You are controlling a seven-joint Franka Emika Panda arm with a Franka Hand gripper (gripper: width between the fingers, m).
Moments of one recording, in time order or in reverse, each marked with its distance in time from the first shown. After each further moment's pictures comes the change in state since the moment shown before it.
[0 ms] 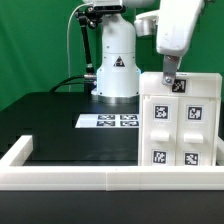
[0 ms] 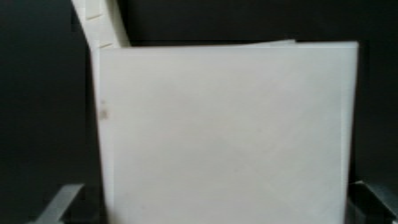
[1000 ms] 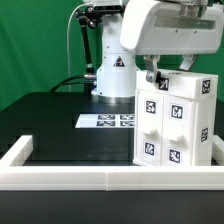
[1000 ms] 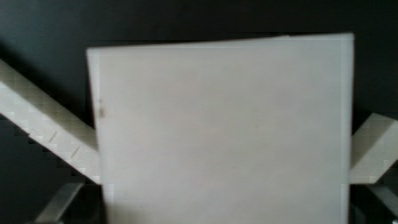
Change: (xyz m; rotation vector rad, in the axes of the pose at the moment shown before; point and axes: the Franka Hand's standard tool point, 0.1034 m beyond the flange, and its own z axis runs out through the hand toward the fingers) arm -0.005 -0.021 0.002 0.071 -0.045 0.553
